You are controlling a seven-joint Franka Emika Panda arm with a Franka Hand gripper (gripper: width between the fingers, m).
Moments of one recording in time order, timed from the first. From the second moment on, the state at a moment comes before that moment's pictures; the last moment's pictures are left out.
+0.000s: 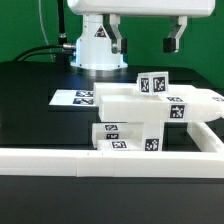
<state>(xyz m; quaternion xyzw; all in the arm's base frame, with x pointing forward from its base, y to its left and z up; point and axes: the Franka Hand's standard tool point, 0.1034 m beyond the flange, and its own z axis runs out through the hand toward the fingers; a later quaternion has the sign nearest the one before) 0.641 0.023 0.162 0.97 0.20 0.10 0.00</state>
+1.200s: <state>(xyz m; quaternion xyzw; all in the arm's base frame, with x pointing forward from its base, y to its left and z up) 0.648 0.025 0.147 0.98 0.17 0.09 -0.04</state>
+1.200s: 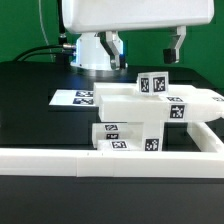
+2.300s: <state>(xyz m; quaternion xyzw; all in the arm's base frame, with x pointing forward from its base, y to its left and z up) 0.641 0.035 0.115 0.99 0.15 0.07 -0.04</state>
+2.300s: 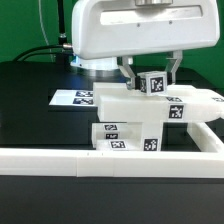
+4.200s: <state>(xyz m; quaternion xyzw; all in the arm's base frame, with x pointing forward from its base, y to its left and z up) 0.638 0.041 0.114 0.86 -0.50 0.02 -0.08</state>
